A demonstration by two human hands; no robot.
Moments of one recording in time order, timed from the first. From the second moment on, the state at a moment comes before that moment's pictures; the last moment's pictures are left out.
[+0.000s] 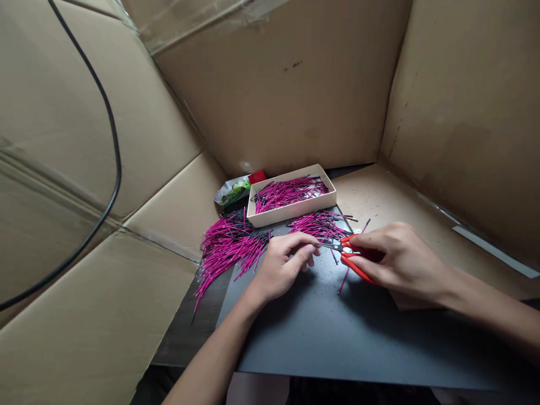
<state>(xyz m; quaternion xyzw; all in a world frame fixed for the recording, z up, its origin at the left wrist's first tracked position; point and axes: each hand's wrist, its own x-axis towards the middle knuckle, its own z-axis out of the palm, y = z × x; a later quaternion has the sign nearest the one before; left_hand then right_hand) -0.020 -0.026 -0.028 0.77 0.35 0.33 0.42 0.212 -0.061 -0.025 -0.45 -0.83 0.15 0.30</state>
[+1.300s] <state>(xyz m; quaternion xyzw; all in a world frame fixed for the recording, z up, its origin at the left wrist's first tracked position) -0.020 -0.026 -0.026 0.78 0.36 0.31 0.40 0.211 -0.061 -0.025 -0.46 -0.83 0.13 0.29</state>
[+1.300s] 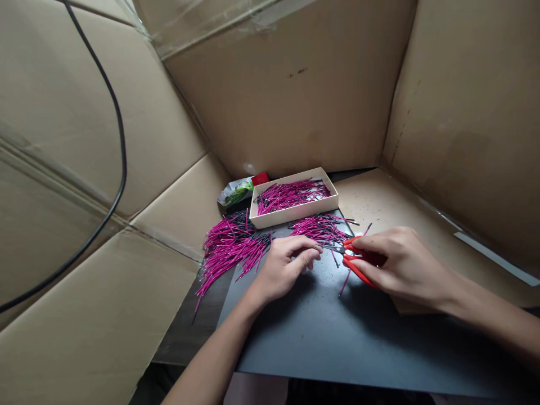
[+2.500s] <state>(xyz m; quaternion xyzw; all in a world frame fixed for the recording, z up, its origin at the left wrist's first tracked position) -0.016 -0.028 -0.020 0.70 0.35 0.34 0.52 0.209 -0.061 -0.024 -0.47 -0.82 0.15 0.29</state>
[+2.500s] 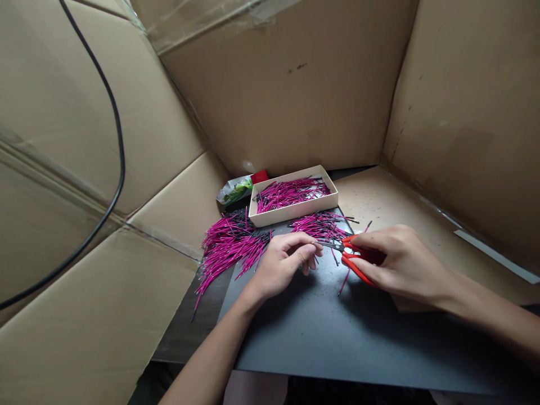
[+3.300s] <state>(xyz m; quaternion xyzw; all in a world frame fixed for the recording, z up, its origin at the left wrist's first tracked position) -0.017 -0.026 -0.024 0.71 0.35 0.32 0.52 0.210 -0.060 -0.025 -0.47 -0.82 0.15 0.29</state>
